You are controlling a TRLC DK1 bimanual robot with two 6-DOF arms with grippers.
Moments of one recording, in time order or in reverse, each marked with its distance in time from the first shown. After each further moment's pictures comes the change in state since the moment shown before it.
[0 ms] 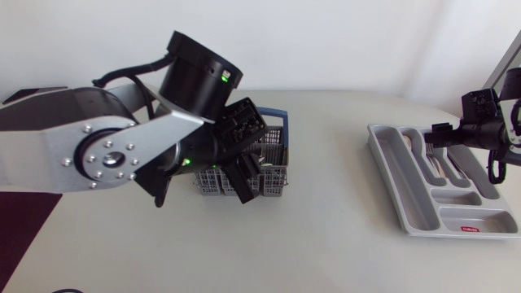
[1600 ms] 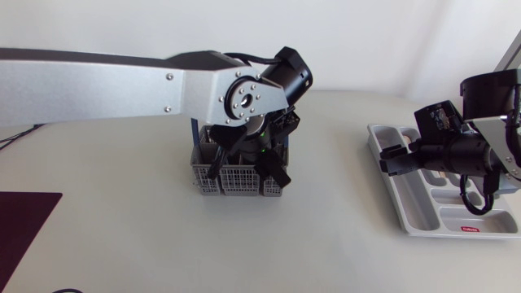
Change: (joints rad) left arm 0.003 0.430 0.474 -0.454 -0.052 -0.287; right arm 0.375 -0.334 -0.165 -0.281 0.007 0.106
